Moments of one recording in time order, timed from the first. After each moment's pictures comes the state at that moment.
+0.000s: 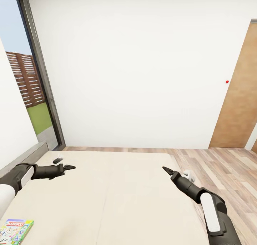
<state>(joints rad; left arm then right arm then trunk) -0.92 0.43 0.01 -0.33 0.21 0.71 -0.84 -0.34 0.08 -0.40 -1.30 -0.56 0.78 0.32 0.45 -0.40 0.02</state>
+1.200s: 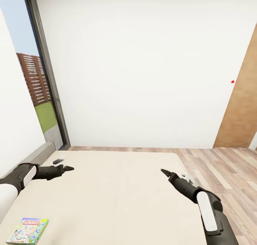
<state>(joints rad) -0.92 0.42 0.02 -0.33 0.21 0.71 -0.68 -0.34 0.08 -0.34 -1.30 -0.58 0.78 0.18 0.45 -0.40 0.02</state>
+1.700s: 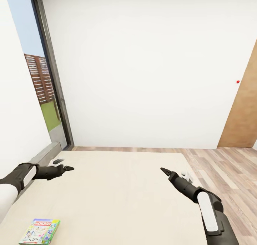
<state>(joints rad) -0.92 0.42 0.02 -0.33 0.21 0.71 -0.68 -0.34 0.08 -0.35 -1.30 -0.60 0.78 0.23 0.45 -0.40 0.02</state>
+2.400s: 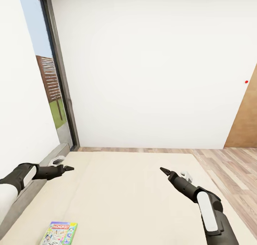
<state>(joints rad) -0.92 0.42 0.02 -0.33 0.21 0.71 -0.68 -0.34 0.08 -0.34 -1.30 -0.60 0.78 0.24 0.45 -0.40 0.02</state>
